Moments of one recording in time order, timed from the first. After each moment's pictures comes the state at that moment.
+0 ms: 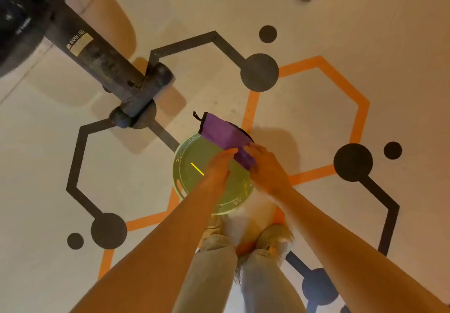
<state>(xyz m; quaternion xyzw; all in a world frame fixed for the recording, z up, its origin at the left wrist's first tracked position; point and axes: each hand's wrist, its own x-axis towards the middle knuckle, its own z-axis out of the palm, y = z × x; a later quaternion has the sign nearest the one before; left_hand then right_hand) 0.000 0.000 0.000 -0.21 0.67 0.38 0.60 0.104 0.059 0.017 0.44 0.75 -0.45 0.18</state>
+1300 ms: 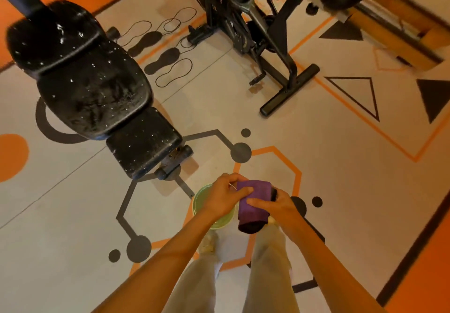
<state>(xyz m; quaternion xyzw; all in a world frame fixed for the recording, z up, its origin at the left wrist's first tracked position) -0.010 0.017 0.458 0.34 0.73 0.35 0.49 0.139 0.089 0.479 0.56 0.49 -0.67 -0.03</state>
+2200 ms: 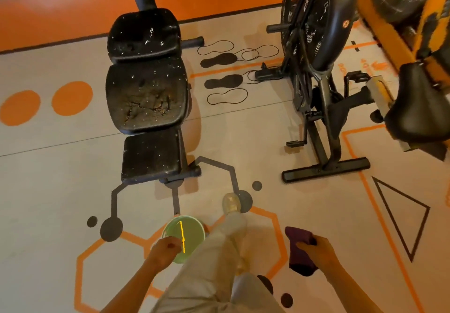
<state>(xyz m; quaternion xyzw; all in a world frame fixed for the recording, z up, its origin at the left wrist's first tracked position) -0.004 0.049 0.427 -0.09 0.85 0.23 0.47 0.160 0.416 0.443 0.55 0.67 -0.44 0.23</state>
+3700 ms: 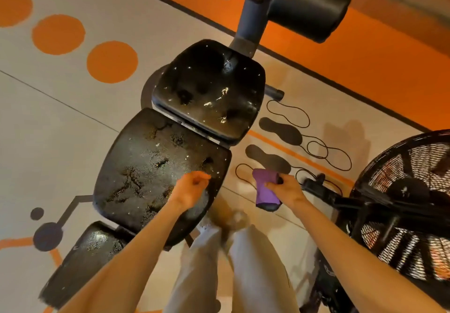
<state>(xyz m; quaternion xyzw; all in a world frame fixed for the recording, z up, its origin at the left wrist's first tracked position) -0.643 0.242 0.396 -0.26 0.74 0.53 0.31 -0.707 0.499 0.415 0.21 0.85 -0.35 0.34</state>
